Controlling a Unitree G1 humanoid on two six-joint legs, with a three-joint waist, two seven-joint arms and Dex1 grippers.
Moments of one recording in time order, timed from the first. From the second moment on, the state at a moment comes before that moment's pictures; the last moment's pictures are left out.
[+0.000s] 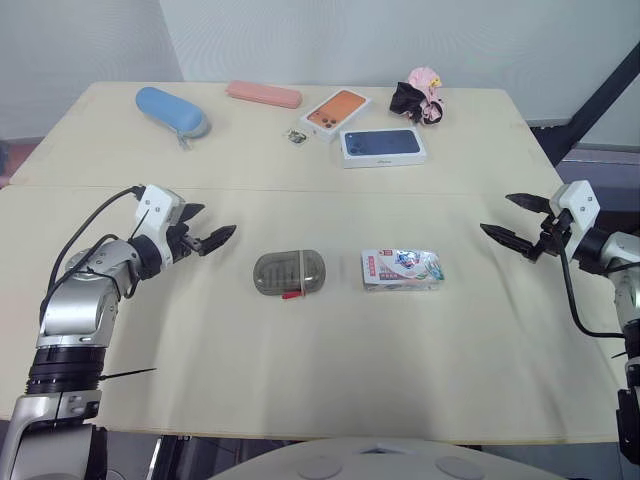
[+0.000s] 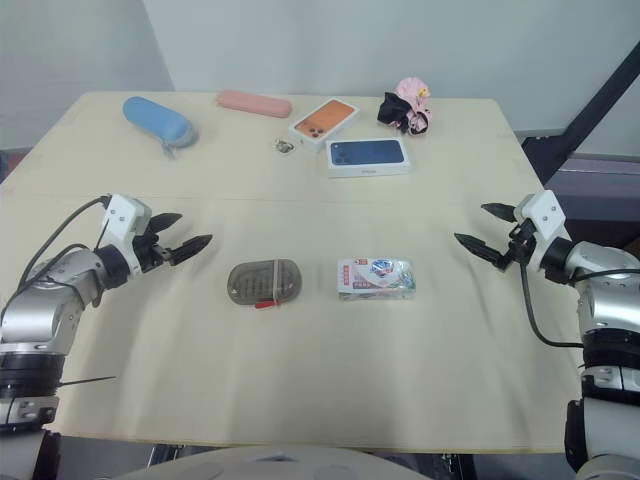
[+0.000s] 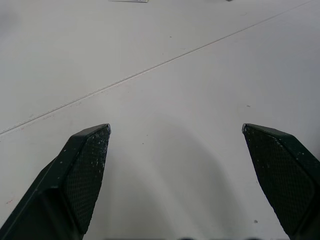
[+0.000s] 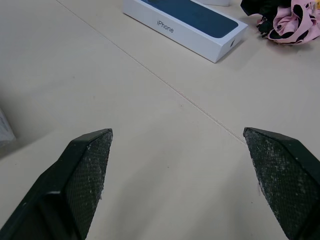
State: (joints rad) left arm -0.24 0.62 0.18 0.07 -0.36 0.39 -0.77; right arm -0.39 -0.73 -0.21 0.56 0.31 -0.07 1.10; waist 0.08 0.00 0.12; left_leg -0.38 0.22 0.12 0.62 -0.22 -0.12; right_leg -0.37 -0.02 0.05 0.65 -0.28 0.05
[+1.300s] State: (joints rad) left arm -0.07 0.70 0.11 -0.20 -0.51 0.19 -1.29; right arm -0.45 -0.86 0.09 0.23 0.26 0.05 1.49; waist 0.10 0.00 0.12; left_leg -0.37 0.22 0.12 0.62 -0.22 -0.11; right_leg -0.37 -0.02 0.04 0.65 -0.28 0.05
